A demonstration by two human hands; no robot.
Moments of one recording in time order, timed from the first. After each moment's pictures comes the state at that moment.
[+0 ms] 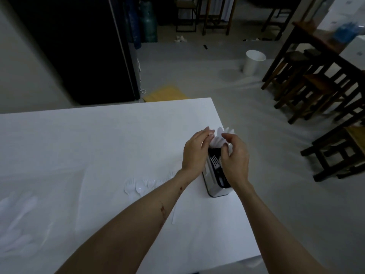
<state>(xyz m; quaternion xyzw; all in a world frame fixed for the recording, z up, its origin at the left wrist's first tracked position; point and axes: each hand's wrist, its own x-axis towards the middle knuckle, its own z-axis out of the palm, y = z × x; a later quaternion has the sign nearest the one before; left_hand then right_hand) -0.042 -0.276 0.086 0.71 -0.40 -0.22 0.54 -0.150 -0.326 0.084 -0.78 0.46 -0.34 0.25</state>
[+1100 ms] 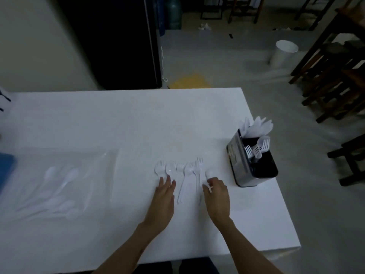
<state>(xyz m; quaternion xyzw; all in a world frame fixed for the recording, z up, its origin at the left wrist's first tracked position) -0.003 -0.031 -0.049 0.84 -0.44 -0.21 0.25 -0.128 -0.171 -0.042 -0.78 0.51 -0.12 0.33</state>
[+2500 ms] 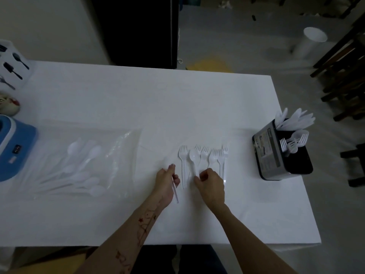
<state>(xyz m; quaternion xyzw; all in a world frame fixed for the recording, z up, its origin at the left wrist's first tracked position) 0.054 -0.023 -0.021 0.57 0.22 -0.44 0.66 -0.059 -0.114 -0.040 -0.77 0.51 -0.01 0.39</state>
